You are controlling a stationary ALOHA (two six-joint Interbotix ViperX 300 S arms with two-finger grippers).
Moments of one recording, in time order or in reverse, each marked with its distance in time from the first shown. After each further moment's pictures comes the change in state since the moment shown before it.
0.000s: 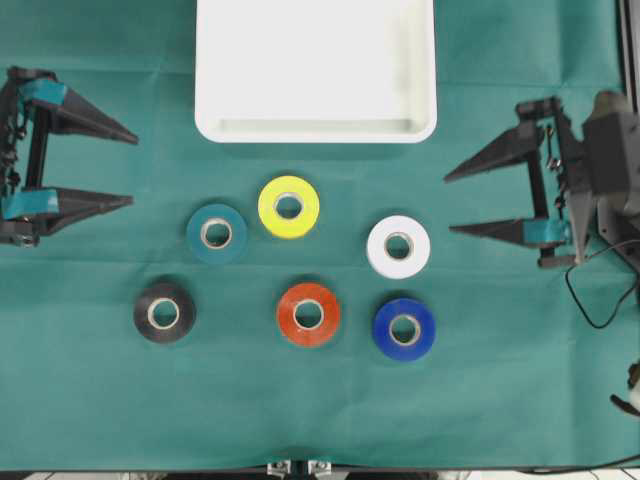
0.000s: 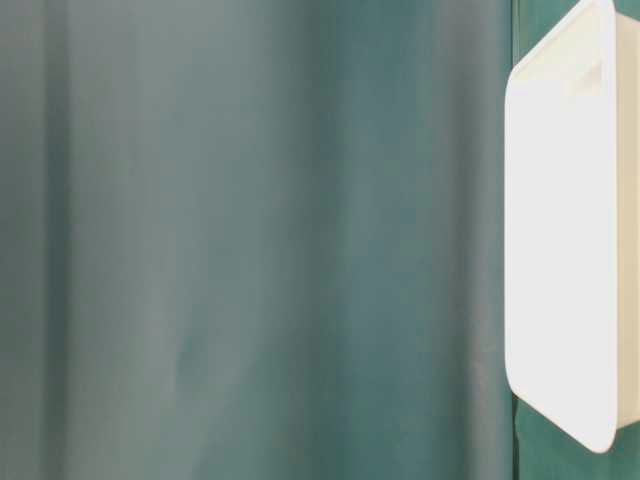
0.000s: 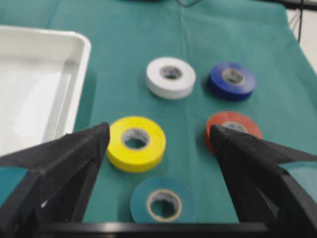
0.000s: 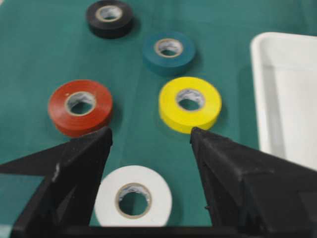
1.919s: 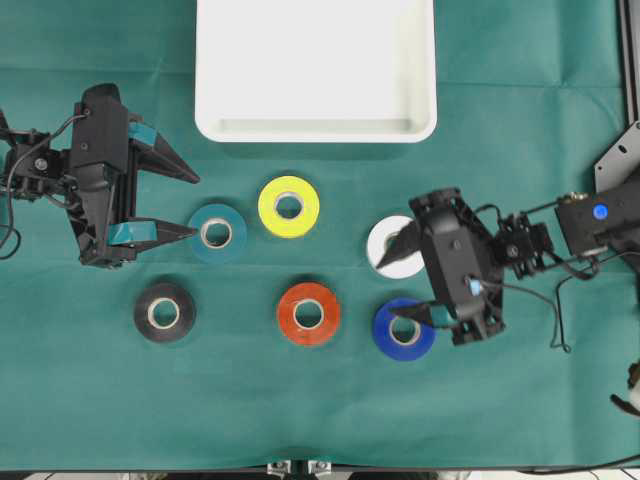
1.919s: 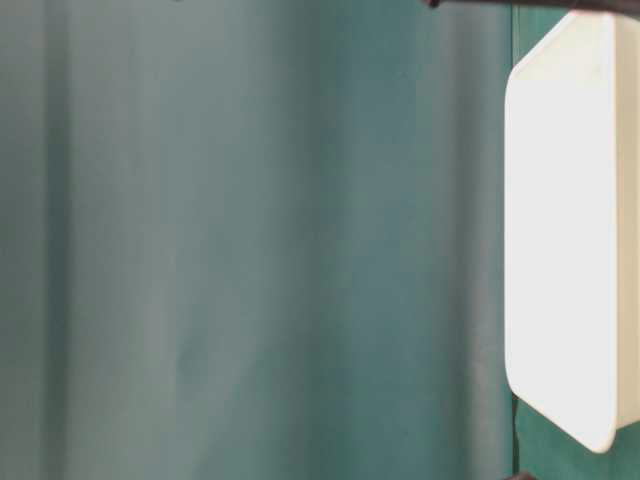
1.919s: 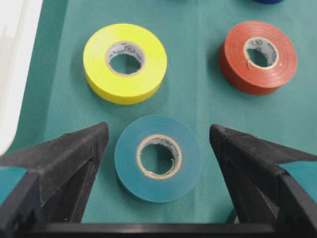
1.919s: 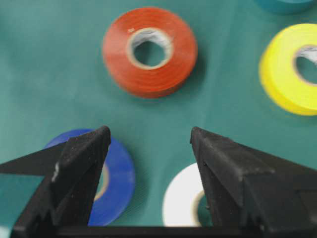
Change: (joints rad) left arm -0.029 0.419 -0.169 -0.002 0.114 -0.066; right arm 0.179 0.495 -0.258 0.000 0.110 0.025
